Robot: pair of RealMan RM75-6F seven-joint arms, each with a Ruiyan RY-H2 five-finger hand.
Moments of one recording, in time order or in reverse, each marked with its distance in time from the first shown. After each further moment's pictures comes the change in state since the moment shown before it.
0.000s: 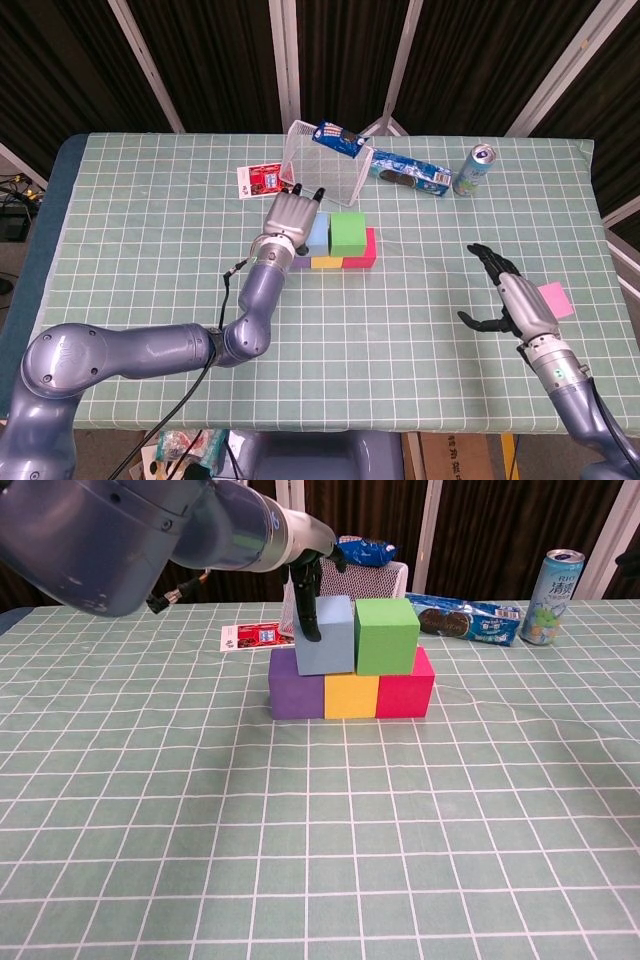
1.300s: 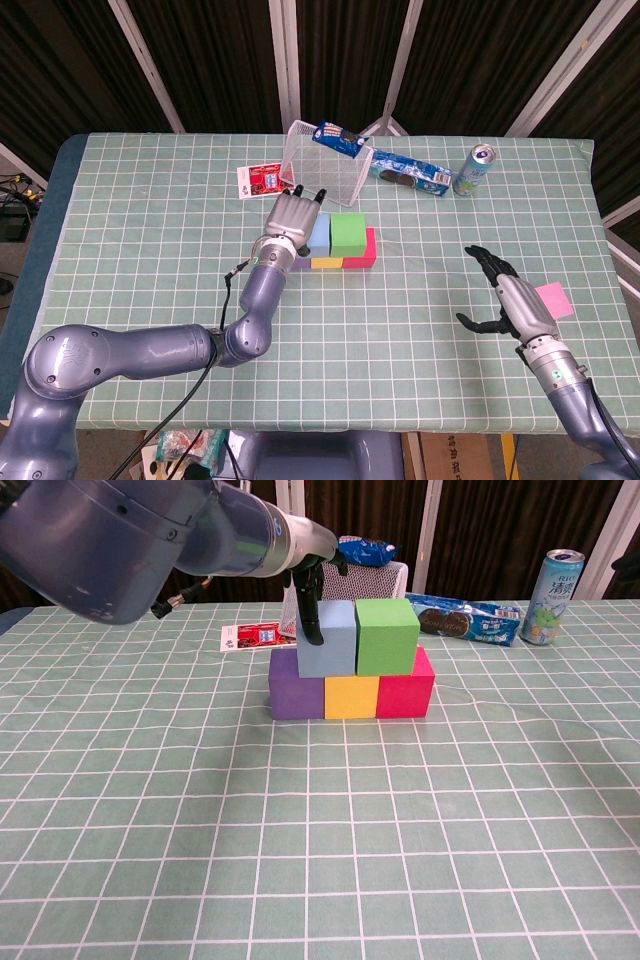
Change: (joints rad) left arm 0.007 -0.015 -0.008 0.018 0.010 -0.012 0.002; right arm 0.002 -0.002 -0.005 0.001 0.000 -0.005 -0.003
